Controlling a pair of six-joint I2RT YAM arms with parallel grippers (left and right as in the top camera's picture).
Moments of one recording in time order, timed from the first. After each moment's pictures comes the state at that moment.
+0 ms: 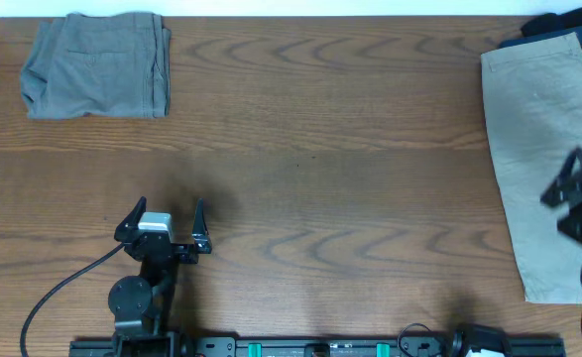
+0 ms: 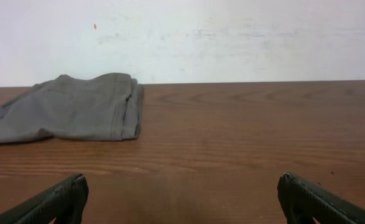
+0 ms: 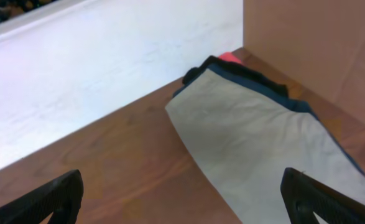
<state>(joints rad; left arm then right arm) 0.04 0.01 0.02 -0.10 0.13 -0.01 -0.18 0.75 1.45 -1.09 0.18 0.33</state>
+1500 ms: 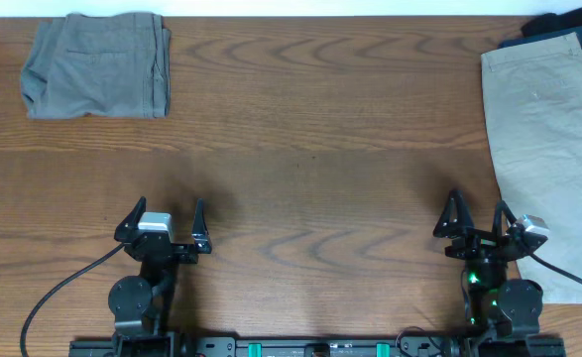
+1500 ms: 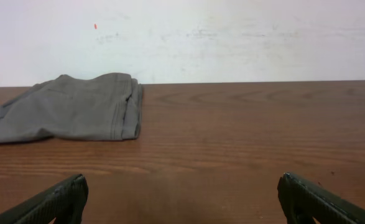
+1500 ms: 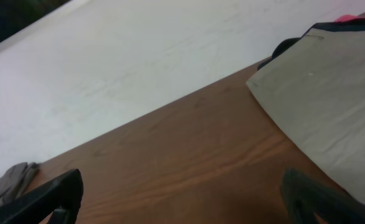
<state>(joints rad) 0.04 0.01 0.02 -0.10 0.13 -0.01 0.06 0.01 0.08 -0.12 0.10 0.48</state>
